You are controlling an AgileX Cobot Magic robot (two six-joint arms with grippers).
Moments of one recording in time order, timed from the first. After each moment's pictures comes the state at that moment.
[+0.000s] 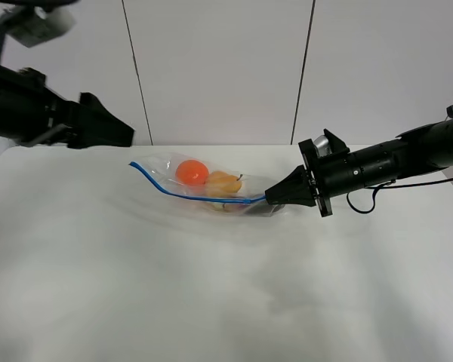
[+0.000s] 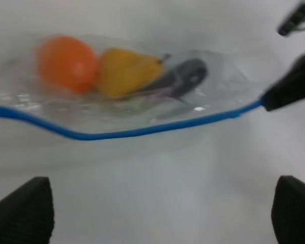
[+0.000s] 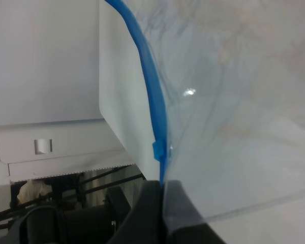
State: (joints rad) left arm -0.21 1.26 -1.01 -0.66 0.68 0.58; right arm 0.02 2.00 -1.10 1.31 1.20 -0.84
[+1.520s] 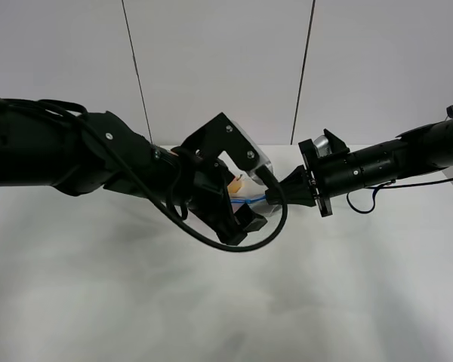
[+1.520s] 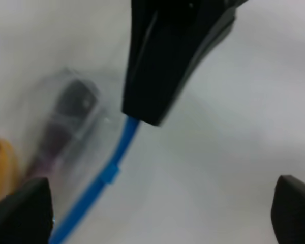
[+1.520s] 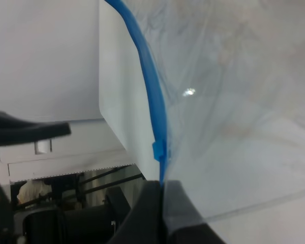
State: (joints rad) left arm -0.72 1.70 -1.01 -0.88 0.13 1.26; right arm 0.02 2.00 -1.10 1.30 1.20 -0.84
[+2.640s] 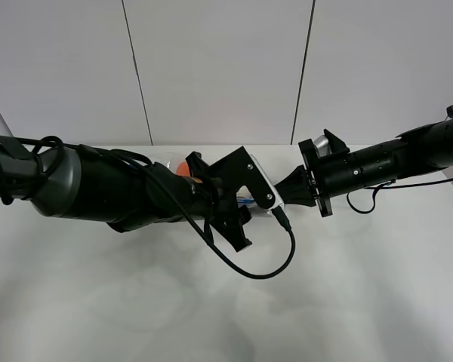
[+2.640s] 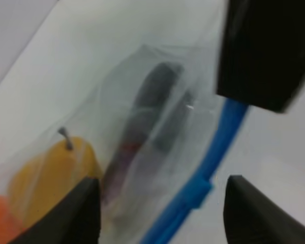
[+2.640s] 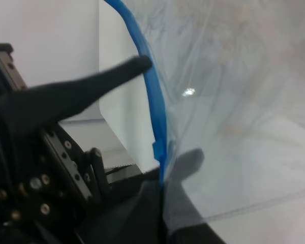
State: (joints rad) left arm -0.77 1.88 -1.01 -0.88 -0.22 1.36; right arm 0.02 2.00 -1.10 1.30 1.20 -0.83
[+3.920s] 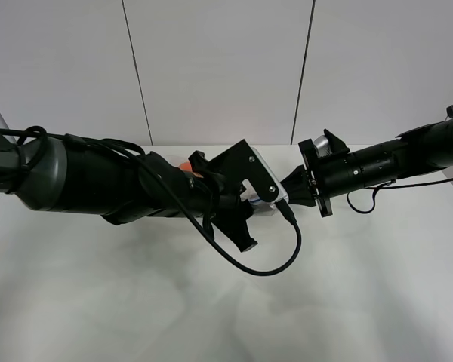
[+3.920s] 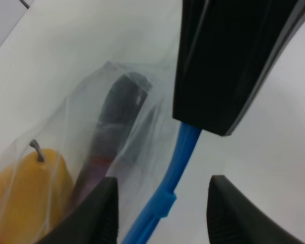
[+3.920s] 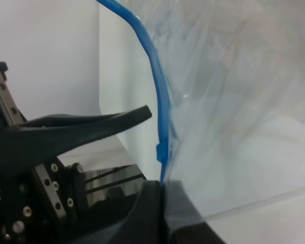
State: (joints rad) left arm -0.77 1.85 -1.02 -0.88 -0.13 1.31; right arm 0.02 2.00 -1.10 1.30 1.20 -0.83
